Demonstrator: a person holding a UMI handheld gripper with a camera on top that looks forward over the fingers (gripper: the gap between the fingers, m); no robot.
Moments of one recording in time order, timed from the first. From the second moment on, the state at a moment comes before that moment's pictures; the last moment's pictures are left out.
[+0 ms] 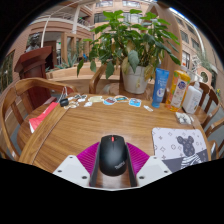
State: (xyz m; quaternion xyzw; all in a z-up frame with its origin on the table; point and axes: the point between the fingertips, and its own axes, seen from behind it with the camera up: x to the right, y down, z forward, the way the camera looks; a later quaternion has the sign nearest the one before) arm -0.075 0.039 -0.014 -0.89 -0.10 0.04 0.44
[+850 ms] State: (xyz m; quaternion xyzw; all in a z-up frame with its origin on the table) arm 0.147 0.058 0.099 -0.85 0.01 -0.03 0.52
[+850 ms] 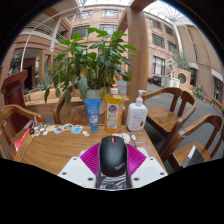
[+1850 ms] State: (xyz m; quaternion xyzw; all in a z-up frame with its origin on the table) arm 0.153 -0.119 0.162 -0.87 0.02 -0.06 0.49
